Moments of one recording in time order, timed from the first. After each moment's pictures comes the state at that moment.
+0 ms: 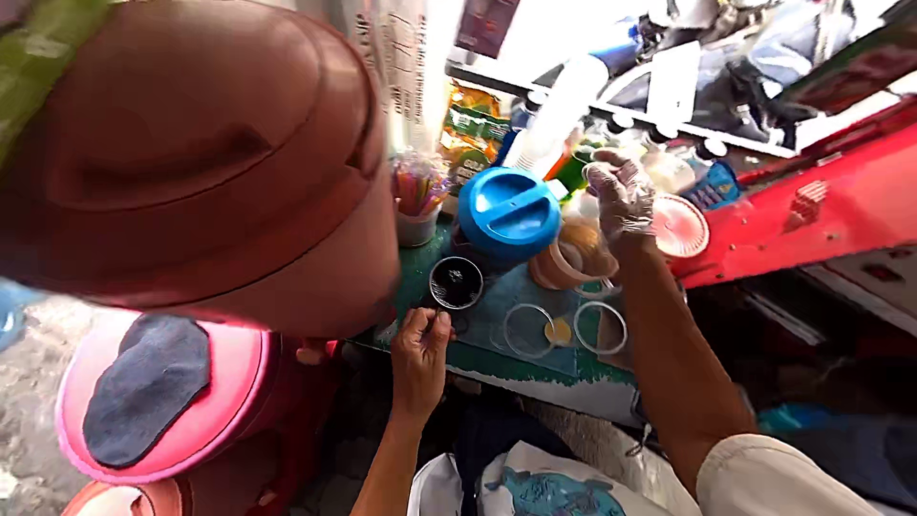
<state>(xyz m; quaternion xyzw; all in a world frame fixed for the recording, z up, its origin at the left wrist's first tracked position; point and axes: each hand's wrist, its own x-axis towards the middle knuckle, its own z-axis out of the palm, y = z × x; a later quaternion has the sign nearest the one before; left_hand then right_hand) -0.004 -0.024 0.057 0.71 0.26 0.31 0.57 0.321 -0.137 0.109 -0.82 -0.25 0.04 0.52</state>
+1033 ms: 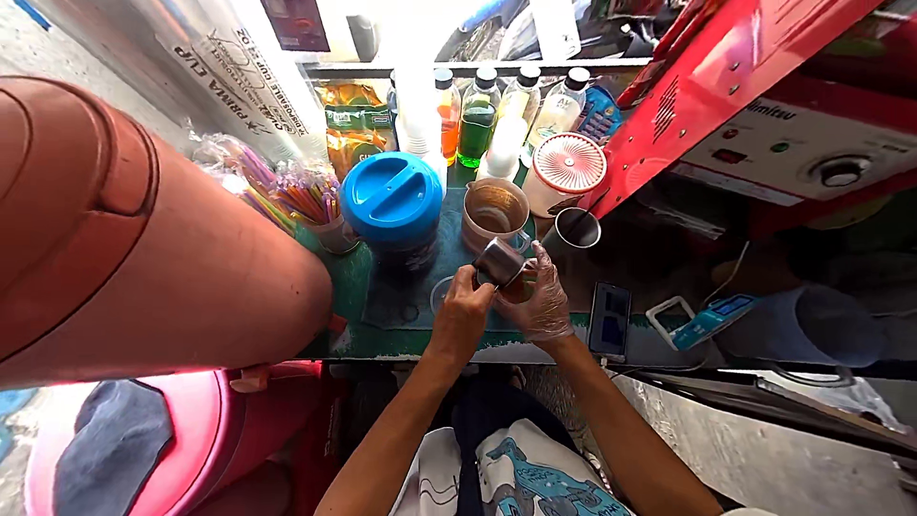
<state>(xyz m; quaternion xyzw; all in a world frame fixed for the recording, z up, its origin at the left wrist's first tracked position) 0.102 -0.132 0.029 0.93 0.01 0.18 0.32 0.175 -0.285 -0.005 -0.89 -0.17 -0.03 0.43</state>
